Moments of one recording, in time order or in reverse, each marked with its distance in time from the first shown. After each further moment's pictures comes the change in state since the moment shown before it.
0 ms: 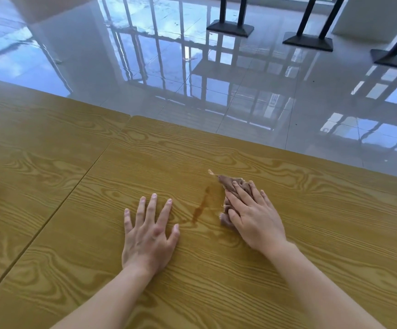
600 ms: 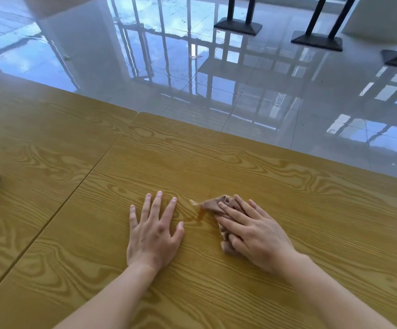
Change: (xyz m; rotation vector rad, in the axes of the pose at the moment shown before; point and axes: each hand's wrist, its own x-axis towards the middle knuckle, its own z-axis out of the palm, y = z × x) left_hand 0.000 0.000 0.001 -0.041 0.039 -0.004; right_hand -0.023 -0.001 -0.003 -0.093 -0.048 -0.404
